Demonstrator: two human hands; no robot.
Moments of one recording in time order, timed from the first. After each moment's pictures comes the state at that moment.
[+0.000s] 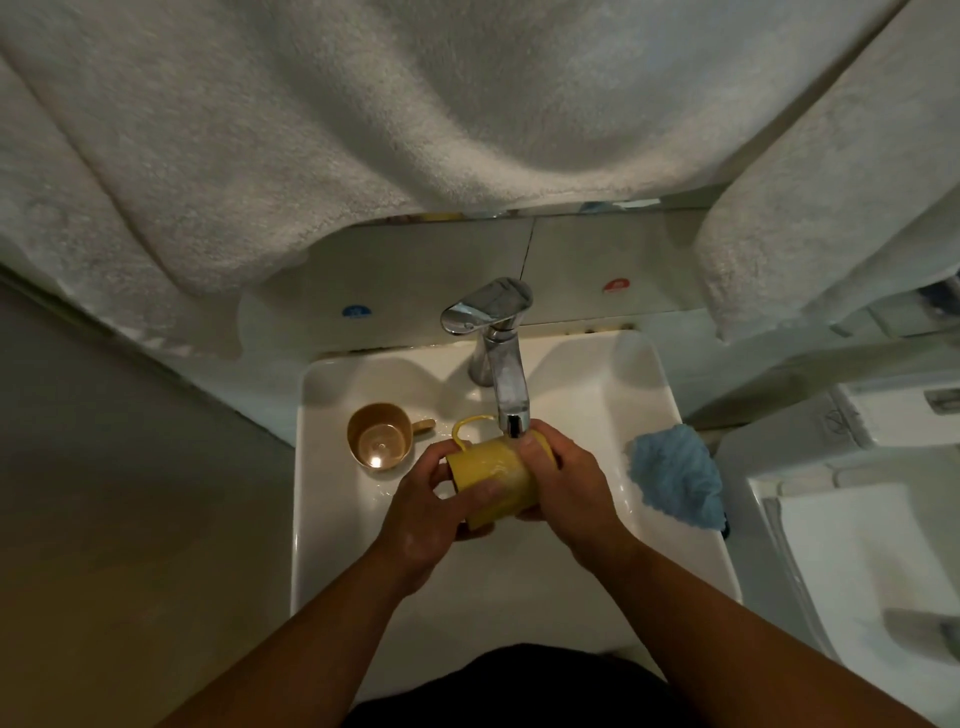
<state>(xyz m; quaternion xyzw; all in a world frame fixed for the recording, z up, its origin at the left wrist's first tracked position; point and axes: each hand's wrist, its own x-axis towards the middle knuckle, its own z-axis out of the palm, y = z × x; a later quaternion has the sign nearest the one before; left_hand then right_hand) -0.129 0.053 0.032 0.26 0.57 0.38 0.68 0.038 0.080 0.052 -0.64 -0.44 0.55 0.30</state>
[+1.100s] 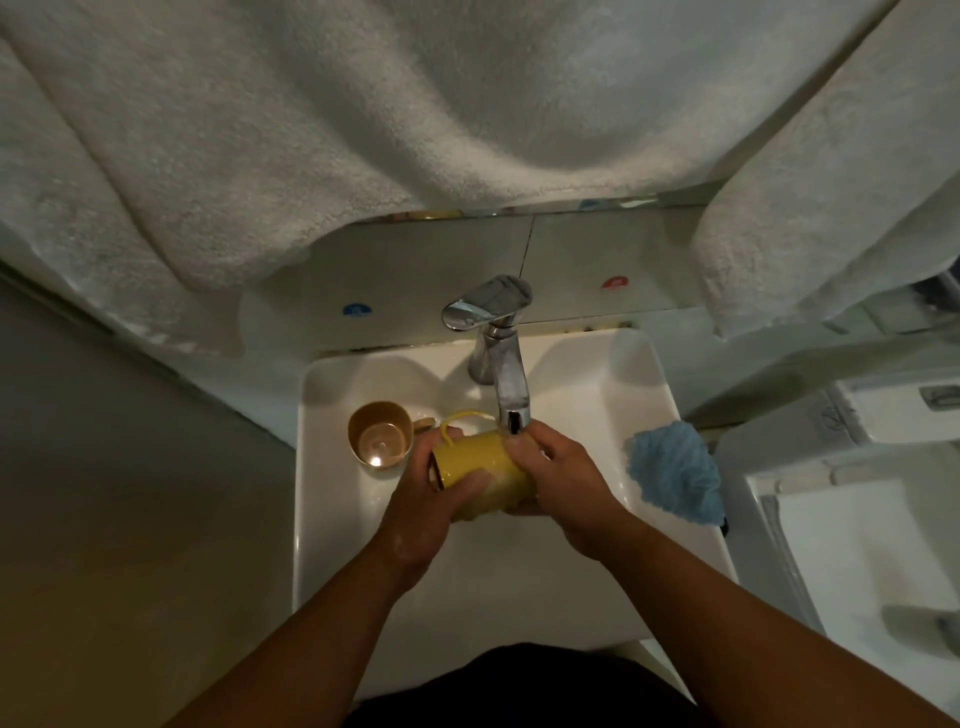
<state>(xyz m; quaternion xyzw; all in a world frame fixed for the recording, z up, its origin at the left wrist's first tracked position) -0.132 0.053 0.037 0.32 0.56 0.41 0.65 0.037 0.083 0.066 -0.59 -0.39 0.65 0.28</state>
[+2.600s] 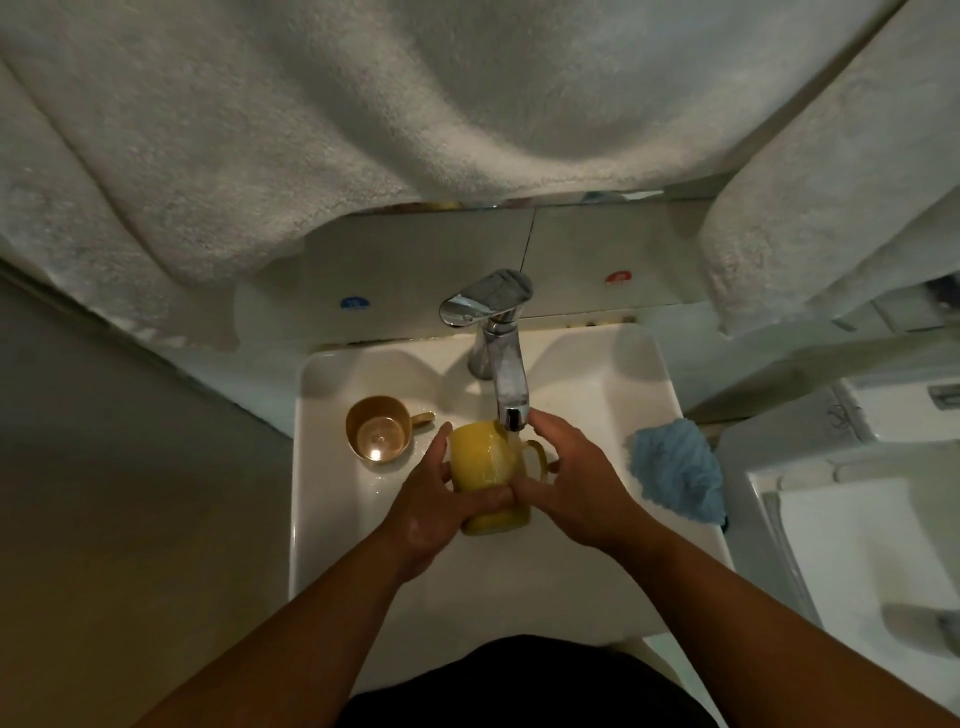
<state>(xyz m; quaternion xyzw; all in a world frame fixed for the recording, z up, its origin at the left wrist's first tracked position) -0.129 0.060 0.024 0.32 0.58 0.29 0.69 0.061 0.084 0.051 -0.56 -0.68 0.42 0.20</state>
